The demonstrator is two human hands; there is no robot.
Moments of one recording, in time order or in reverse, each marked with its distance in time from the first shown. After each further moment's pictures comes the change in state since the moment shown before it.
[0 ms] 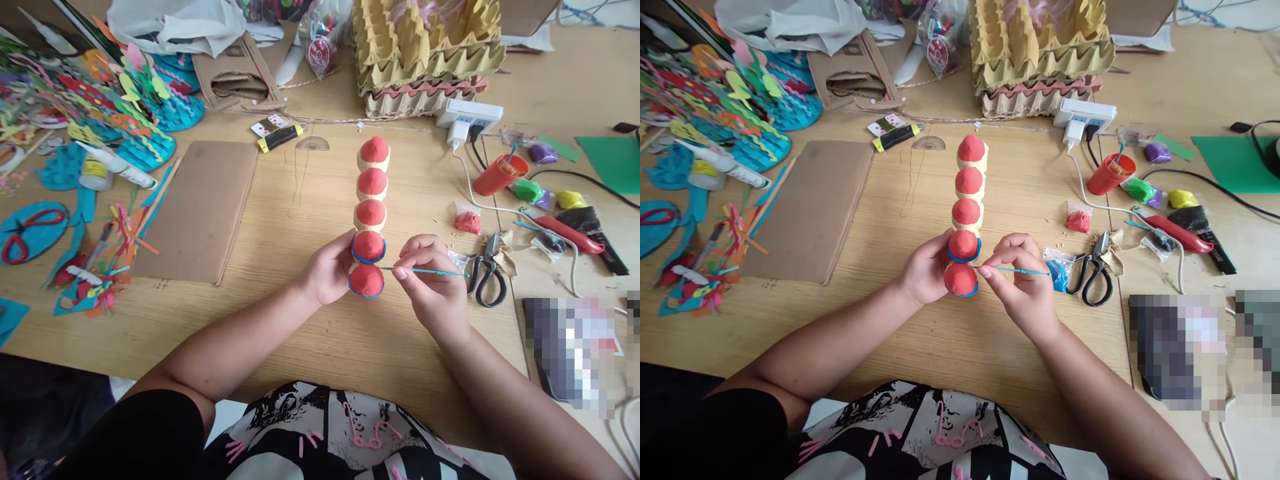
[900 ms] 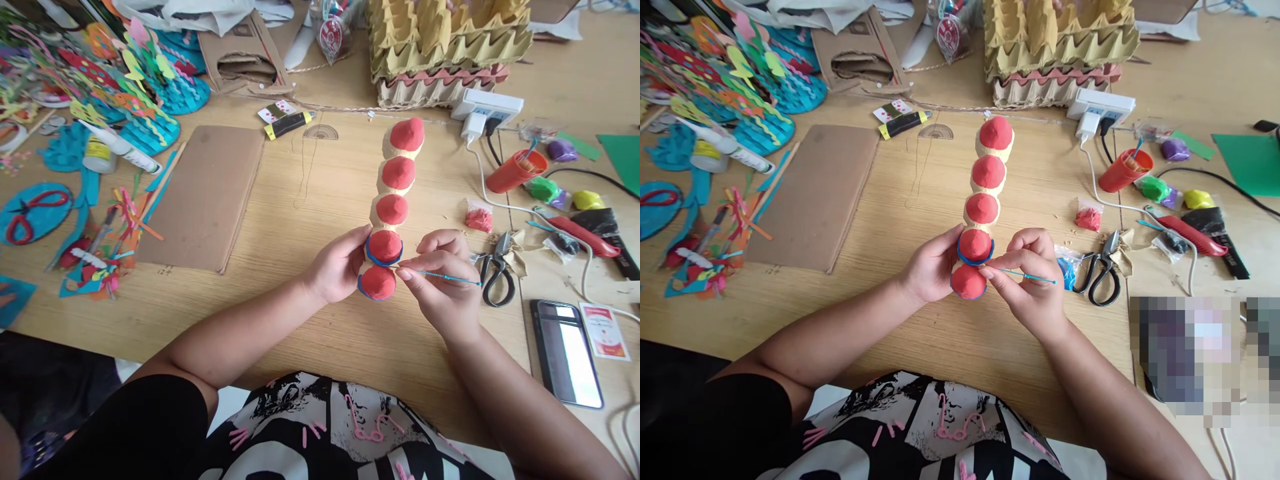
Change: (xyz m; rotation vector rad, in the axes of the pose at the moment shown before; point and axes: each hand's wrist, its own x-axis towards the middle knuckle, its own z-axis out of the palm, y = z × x) left_hand -0.008 -0.001 0.009 0.015 -0.083 -0.069; right_hand 0.004 -0.007 -0.003 -0.138 -0.006 -0.170
